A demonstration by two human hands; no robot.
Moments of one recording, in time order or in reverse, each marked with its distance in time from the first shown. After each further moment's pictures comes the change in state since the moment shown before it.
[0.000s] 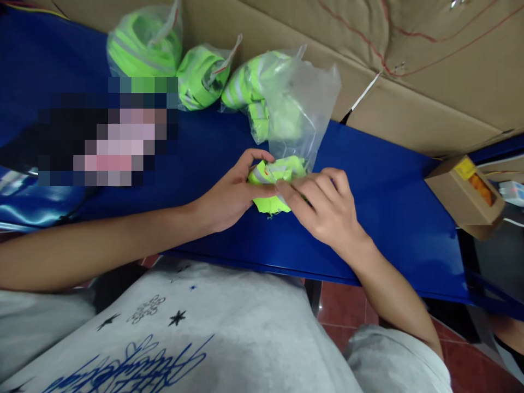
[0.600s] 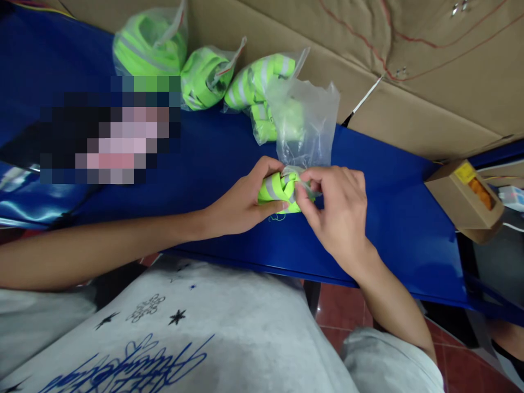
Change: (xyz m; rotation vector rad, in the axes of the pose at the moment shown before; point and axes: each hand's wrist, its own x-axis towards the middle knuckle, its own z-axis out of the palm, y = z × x) left_hand -0.003 0.000 -0.007 0.710 -0.148 0.316; right_hand 0.006 -0.013 -0.010 0.136 0.031 0.389
